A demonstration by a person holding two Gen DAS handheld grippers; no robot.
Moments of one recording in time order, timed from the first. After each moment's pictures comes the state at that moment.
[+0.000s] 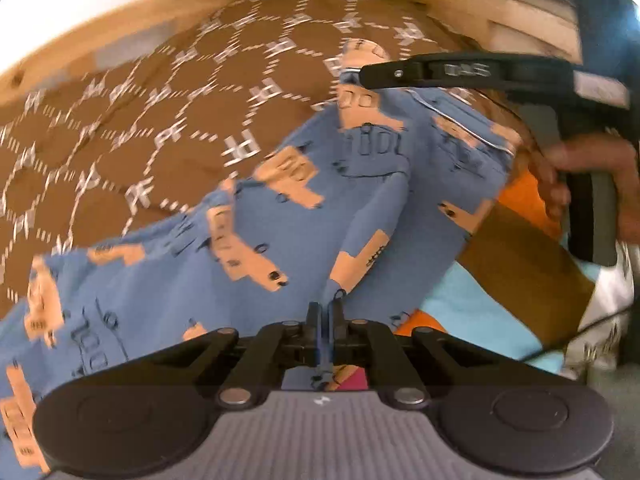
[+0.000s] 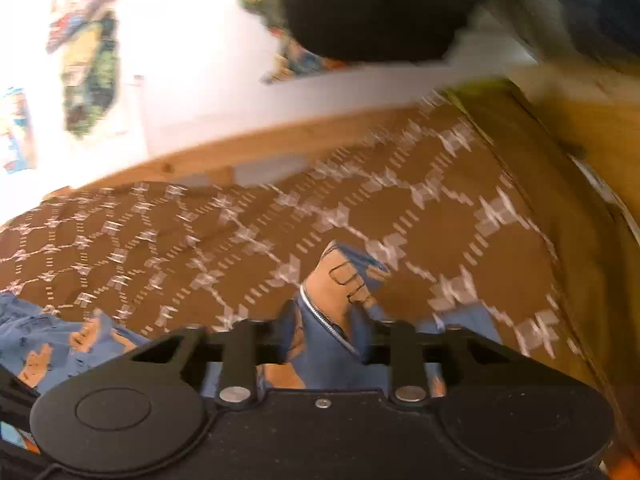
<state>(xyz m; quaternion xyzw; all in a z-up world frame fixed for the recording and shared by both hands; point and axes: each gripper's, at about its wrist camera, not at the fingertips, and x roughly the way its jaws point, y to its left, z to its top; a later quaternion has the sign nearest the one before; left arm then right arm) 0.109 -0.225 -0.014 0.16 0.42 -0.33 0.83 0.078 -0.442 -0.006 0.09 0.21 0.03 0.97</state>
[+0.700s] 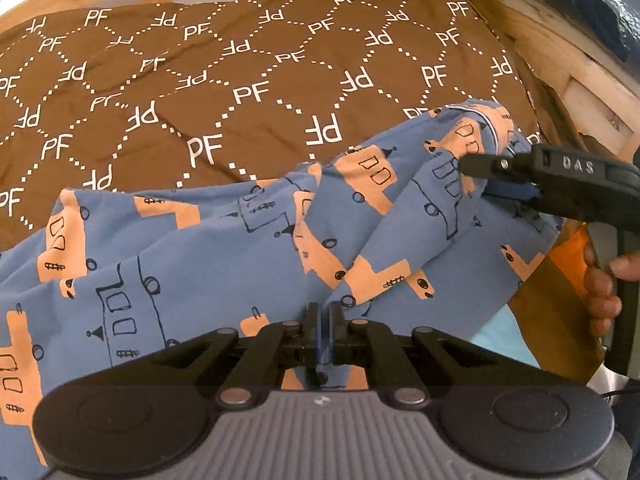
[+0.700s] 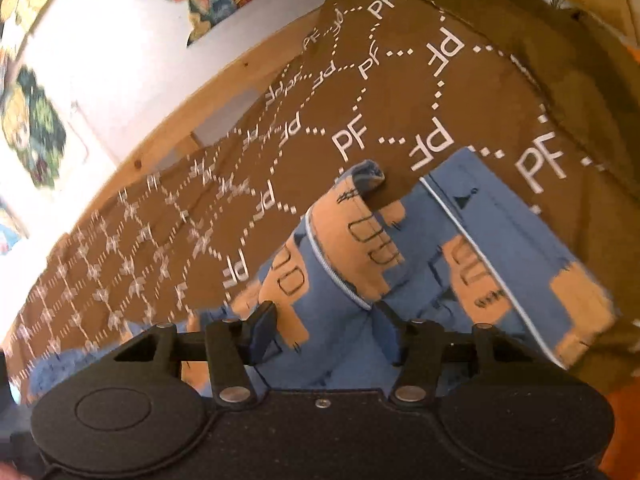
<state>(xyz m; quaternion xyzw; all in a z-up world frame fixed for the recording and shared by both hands) 0.146 -0.193 -0.014 0.07 0.47 -0.27 0.84 0.083 -0.476 -0.043 0.31 0.31 0.02 0.90</state>
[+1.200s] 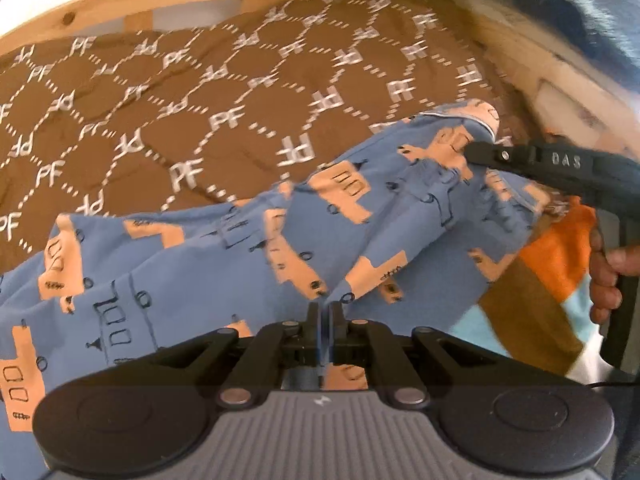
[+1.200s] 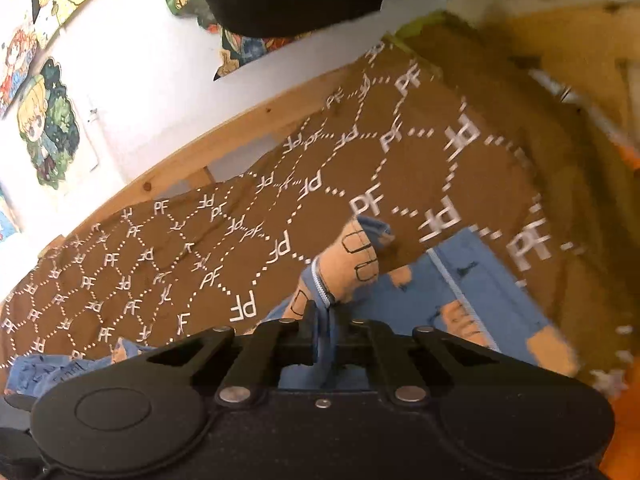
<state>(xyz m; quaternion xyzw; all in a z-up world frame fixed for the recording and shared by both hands) 0.126 -0.198 0.005 0.07 0.44 -0.31 0.84 0.050 -0.459 0.003 0.20 0.27 -0.03 0.94</state>
